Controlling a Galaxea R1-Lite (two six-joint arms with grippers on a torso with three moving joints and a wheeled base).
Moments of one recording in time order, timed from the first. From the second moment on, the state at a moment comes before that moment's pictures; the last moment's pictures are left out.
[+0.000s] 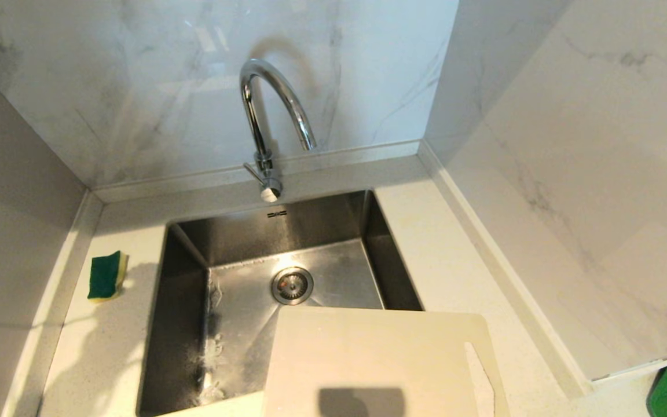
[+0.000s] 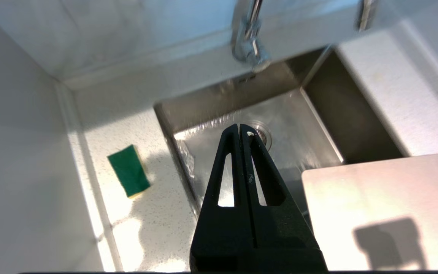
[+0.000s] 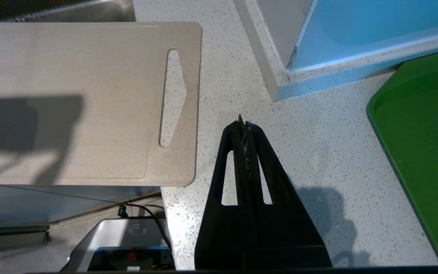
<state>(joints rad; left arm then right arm) -0.24 1.06 -1.30 0.38 0.04 -0.01 -0.01 0.00 -0.10 0.25 -0.01 0.02</state>
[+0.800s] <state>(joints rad) -0.24 0.64 -1.05 0.38 0.04 0.01 -0.01 0.00 -0.10 0.25 -0.01 0.02</state>
